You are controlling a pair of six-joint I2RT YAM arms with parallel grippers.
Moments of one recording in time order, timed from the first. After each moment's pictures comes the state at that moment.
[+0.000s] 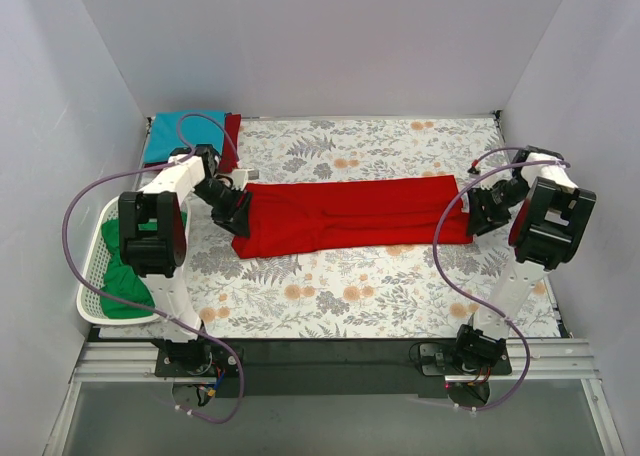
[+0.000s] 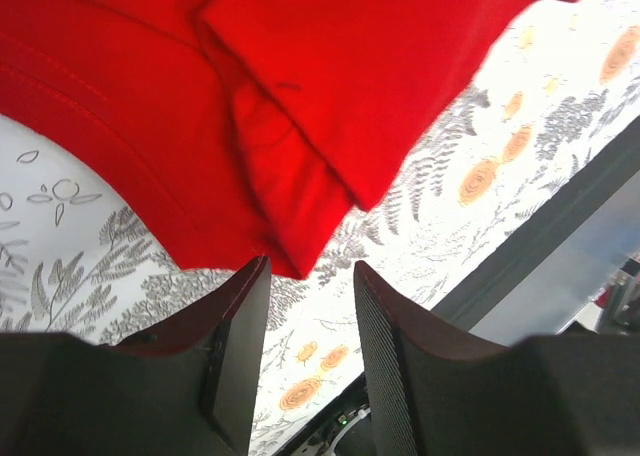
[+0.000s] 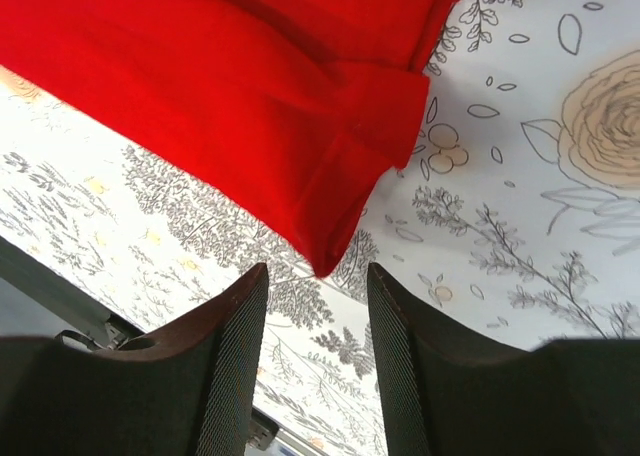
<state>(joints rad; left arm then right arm) -0.04 1.95 1.43 -1.13 0.56 0.46 -0.35 2.05 1.52 -1.20 -0.46 -0.69</state>
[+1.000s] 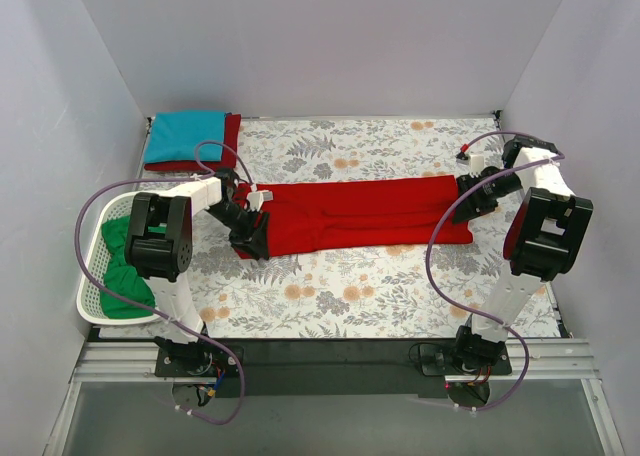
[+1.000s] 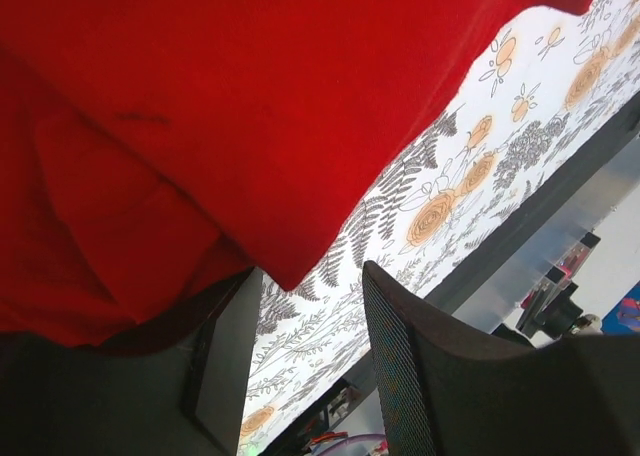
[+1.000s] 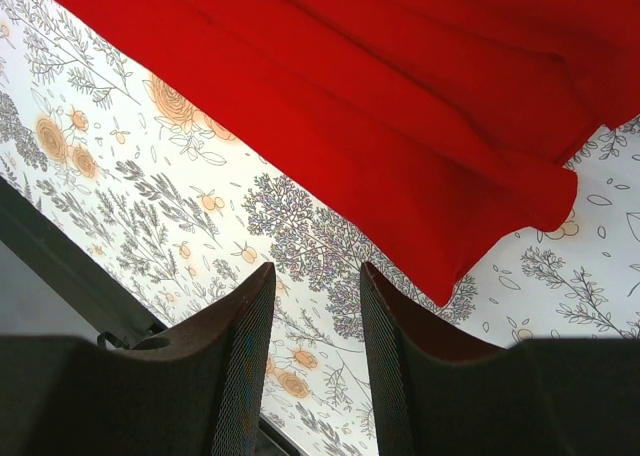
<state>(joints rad) -0.15 1.91 1.19 -0.93 0.64 0.24 -0.26 1.90 1.51 -1.22 -0.61 -0.71</state>
